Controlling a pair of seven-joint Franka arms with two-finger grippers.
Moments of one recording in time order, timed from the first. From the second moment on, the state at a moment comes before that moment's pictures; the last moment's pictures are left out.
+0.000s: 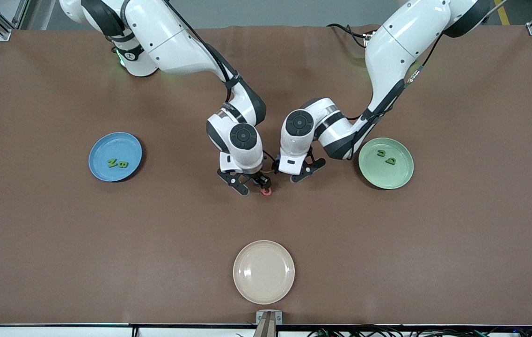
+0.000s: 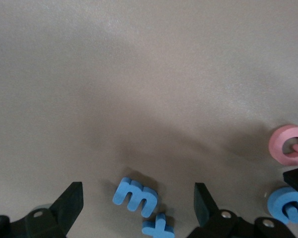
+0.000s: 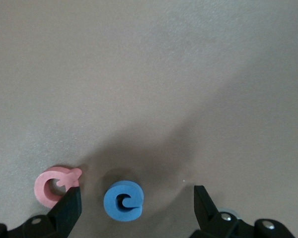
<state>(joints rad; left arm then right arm) -0.30 0.74 -0.50 -1.76 0.40 2.35 -1.54 0.74 0.82 -0.01 -1.52 0.02 2.34 1.42</state>
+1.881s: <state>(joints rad) -0.30 0.76 -0.50 -1.76 0.40 2.38 -1.60 0.75 0.83 -0.01 -1.50 0.00 2.34 1.44</state>
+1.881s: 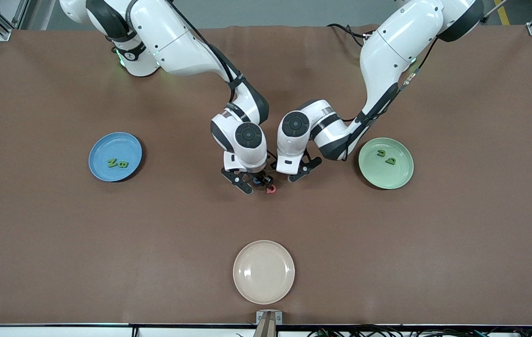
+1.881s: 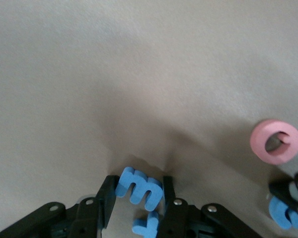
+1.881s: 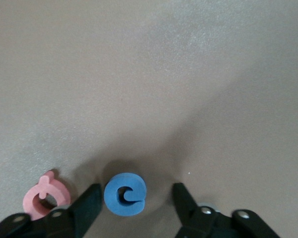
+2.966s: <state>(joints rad) 0.33 0.46 -0.84 -2.18 0.41 2.35 -1.12 0.67 0.79 -0.04 -1.49 0.00 2.14 1.23</state>
